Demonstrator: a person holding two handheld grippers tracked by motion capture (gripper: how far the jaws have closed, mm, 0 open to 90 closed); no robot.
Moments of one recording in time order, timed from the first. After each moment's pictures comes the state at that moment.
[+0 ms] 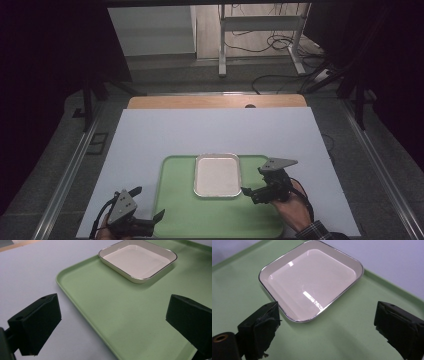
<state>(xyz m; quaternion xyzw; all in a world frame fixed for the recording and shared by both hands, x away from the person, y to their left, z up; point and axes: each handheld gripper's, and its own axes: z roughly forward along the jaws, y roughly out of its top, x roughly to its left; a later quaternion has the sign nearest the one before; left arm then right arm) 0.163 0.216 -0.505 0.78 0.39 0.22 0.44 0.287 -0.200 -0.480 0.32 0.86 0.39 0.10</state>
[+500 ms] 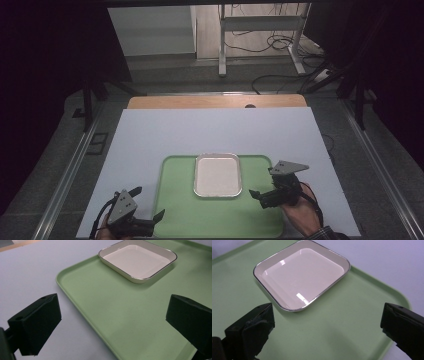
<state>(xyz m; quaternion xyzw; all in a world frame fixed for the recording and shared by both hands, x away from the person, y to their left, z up) 0.163 0.216 -0.505 0.78 0.39 0.22 0.44 0.276 -0.223 -0.476 0.32 0.85 0.40 0.13</state>
